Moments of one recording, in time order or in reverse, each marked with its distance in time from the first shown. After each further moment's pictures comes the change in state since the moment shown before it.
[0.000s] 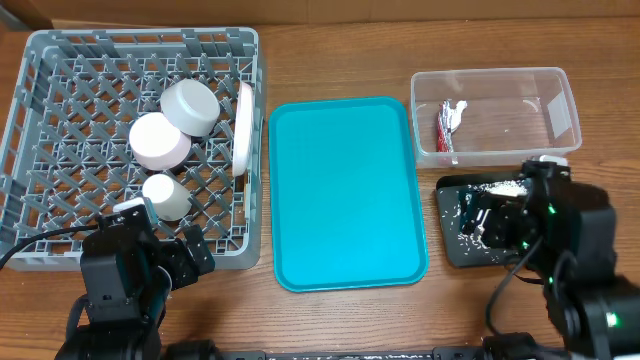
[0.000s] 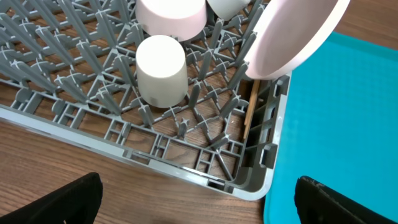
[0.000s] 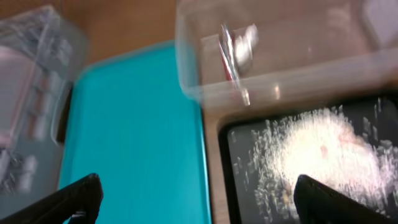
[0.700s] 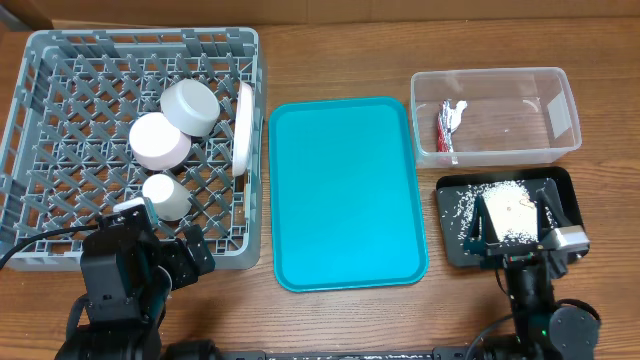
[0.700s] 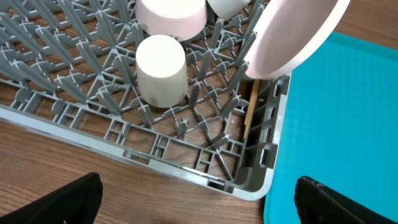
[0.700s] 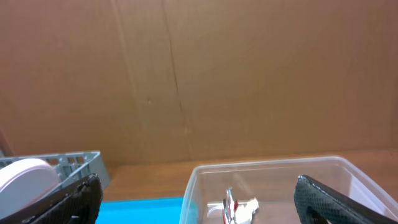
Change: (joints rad) left arm 0.000 0.000 -0.001 0.000 0.000 0.000; right arm 0.000 -0.716 -0.723 0.822 0.080 -0.135
